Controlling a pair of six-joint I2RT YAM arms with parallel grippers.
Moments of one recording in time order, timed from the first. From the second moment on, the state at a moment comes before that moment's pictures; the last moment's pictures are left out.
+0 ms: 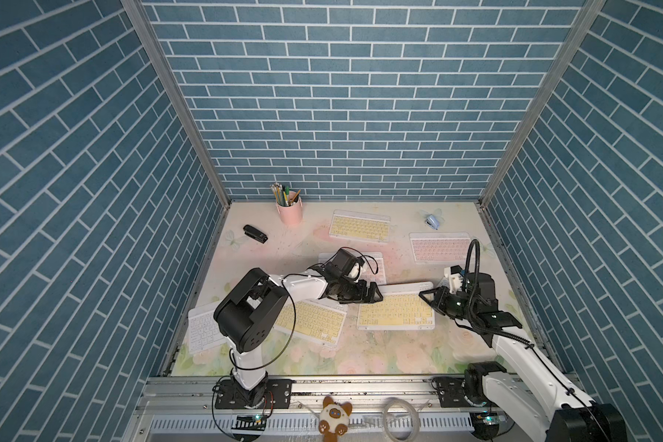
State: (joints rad) left arm -0.71 1.80 0.99 -0.15 0.53 -0.61; right arm 0.17 0.88 0.40 -0.25 -0.61 0.70
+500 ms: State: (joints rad) left arm -0.53 1.44 1.08 -0.32 0.53 -0.61; right arm 0.18 1.11 0.71 -0.22 -0.65 0.67
